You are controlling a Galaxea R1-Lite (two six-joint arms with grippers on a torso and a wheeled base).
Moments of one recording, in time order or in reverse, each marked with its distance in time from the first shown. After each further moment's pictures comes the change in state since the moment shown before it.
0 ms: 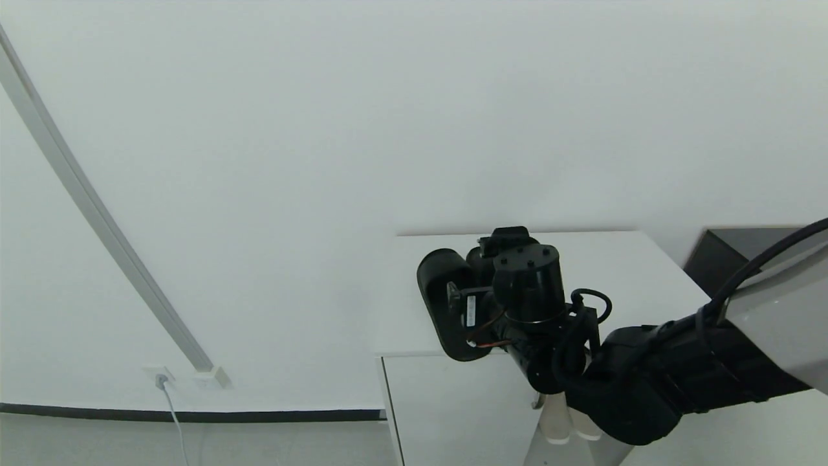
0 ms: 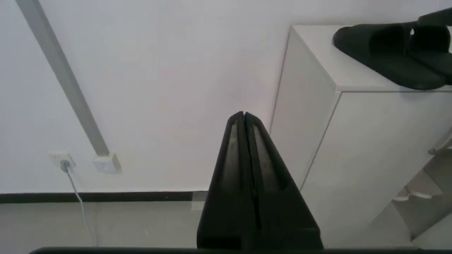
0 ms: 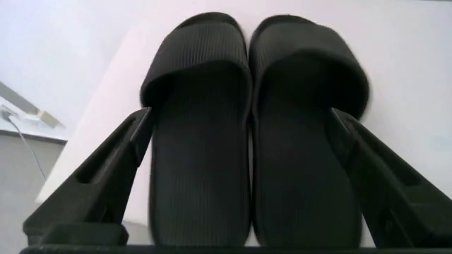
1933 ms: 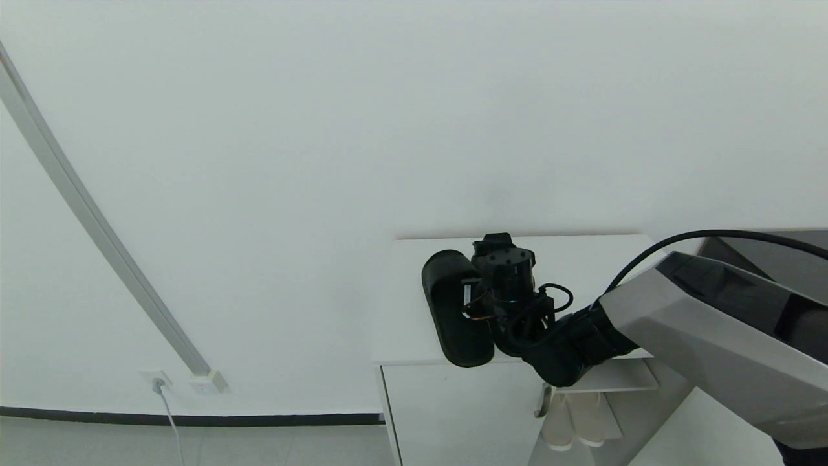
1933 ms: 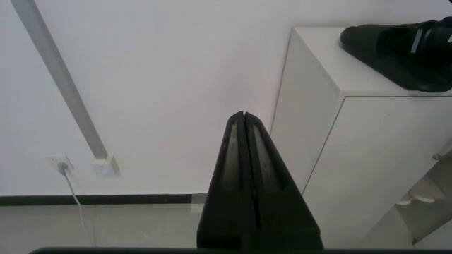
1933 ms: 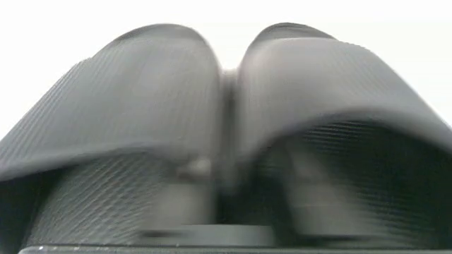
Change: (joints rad) left arm 0.000 0.000 0.000 0.000 0.000 -0.001; right arm -0.169 0.316 -0.287 -0.086 0.116 -0.064
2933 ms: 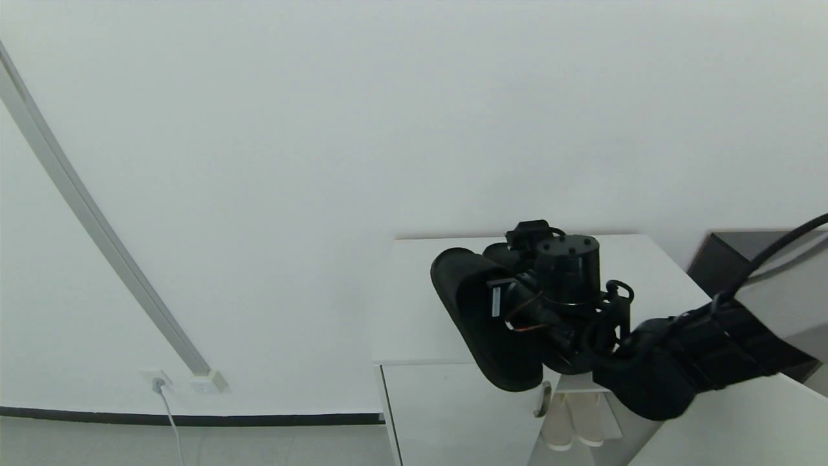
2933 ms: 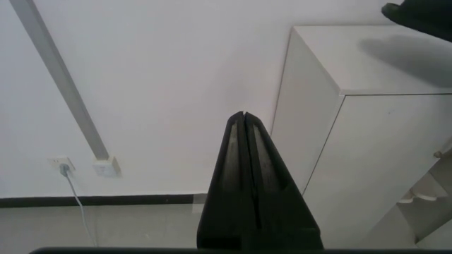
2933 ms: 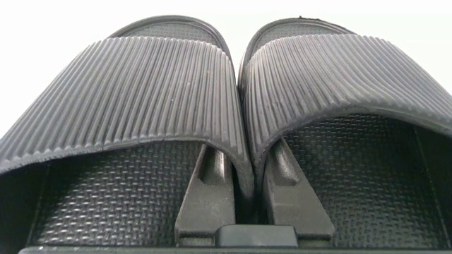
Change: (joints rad) left arm 0.000 0.000 0.000 0.000 -0.003 0.011; right arm 0.044 -0.352 0.375 -0.010 0.102 0.001
